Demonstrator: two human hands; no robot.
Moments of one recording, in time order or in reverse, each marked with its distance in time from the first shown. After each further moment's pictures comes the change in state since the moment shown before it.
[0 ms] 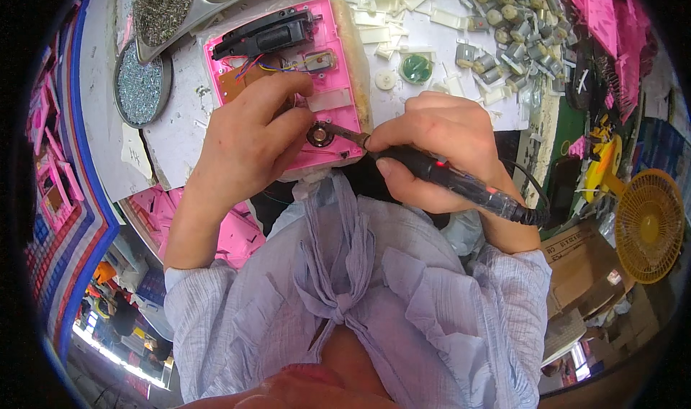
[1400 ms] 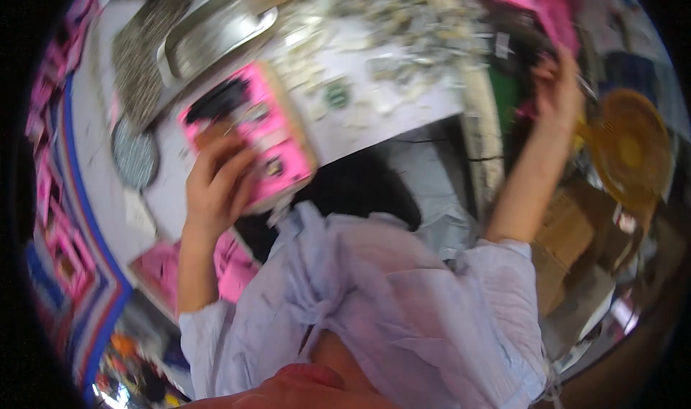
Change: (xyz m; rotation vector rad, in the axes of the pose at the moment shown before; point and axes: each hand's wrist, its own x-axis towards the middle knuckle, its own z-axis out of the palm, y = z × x) left_hand -0.020 -0.011 0.007 -0.051 0.177 0.078; right_hand -0.167 0.063 -0.222 0.418 1.413 0.583
